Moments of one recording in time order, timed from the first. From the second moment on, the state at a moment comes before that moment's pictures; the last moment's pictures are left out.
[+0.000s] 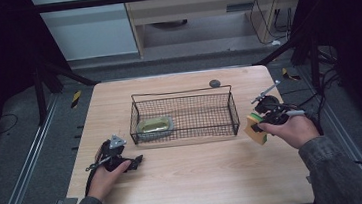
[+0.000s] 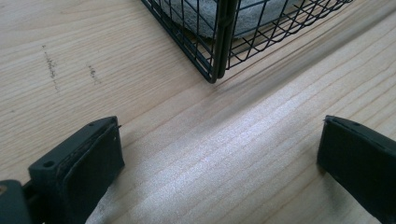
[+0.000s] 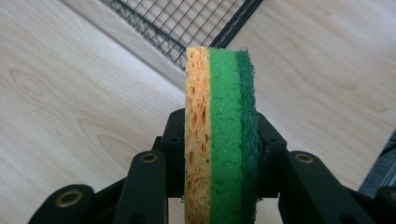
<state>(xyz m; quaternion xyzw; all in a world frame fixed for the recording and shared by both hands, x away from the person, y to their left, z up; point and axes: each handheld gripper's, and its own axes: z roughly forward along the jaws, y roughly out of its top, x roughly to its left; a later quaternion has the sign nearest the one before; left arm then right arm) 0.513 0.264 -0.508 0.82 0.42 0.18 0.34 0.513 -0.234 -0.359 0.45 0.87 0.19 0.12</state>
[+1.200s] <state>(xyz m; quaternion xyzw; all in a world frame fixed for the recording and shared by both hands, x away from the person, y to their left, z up) 0.513 0.264 -0.509 0.82 0.42 0.18 0.34 0.562 -0.223 -0.280 0.42 0.85 0.23 0.21</state>
